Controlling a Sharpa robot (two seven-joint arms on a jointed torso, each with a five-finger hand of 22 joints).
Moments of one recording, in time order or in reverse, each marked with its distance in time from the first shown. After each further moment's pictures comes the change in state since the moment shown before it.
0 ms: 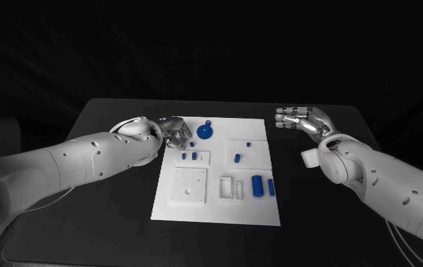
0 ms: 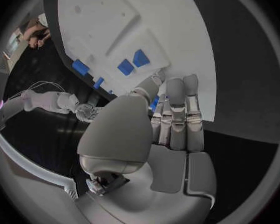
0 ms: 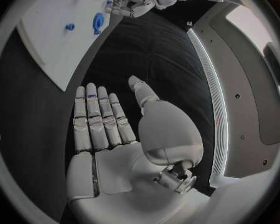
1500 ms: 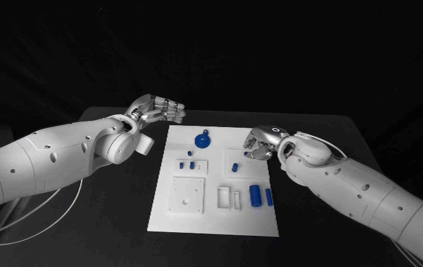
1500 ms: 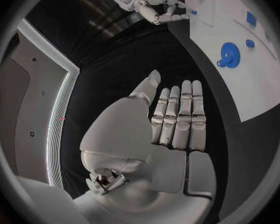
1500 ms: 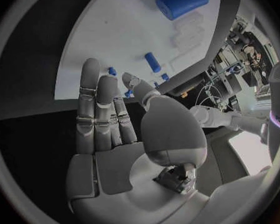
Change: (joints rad) left arm 0.093 -0.190 0.015 0.189 1.106 -0.026 0.400; left_hand -0.047 0.105 -0.153 -0.002 0.013 0.171 0.079 0.009 0.006 -0.032 0.050 0.005 -0.001 -0.145 0.126 -1.036 -0.227 -0.045 -0.209 0.130 -0.314 -0.817; right arm 0.073 0.168 -0.072 -0.008 -1.196 0.130 -0.278; right_hand 0.035 -0.109 0.294 -0.045 -0.101 0.180 -0.050 0.000 0.005 0.077 -0.063 -0.006 0.000 0.340 -0.160 0.717 0.538 0.071 0.517 -0.180 0.455 0.255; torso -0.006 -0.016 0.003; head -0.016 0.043
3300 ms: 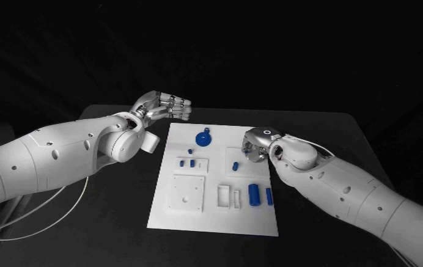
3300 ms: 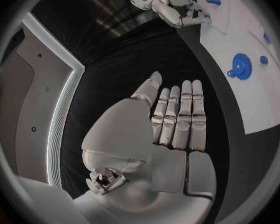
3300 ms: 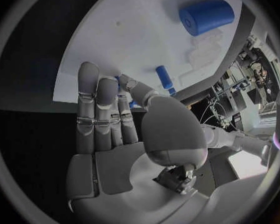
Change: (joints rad) left arm 0.005 -0.001 0.000 0.050 0.033 -0.001 0.023; left_hand -0.003 0.011 -0.008 -0.008 0.000 0.000 0.000 0.000 0.000 0.000 0.000 0.000 0.000 -0.004 0.004 0.000 0.000 0.000 0.012 -0.002 0.006 -0.082; right arm 0.009 0.068 -0.056 -0.061 -0.143 -0.019 -0.075; right_hand 0.026 0.034 0.206 0.004 -0.136 0.146 -0.032 0.004 0.007 0.168 -0.046 -0.003 0.003 -0.018 -0.033 0.045 -0.001 -0.048 -0.025 -0.048 0.134 0.279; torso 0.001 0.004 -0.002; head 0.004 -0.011
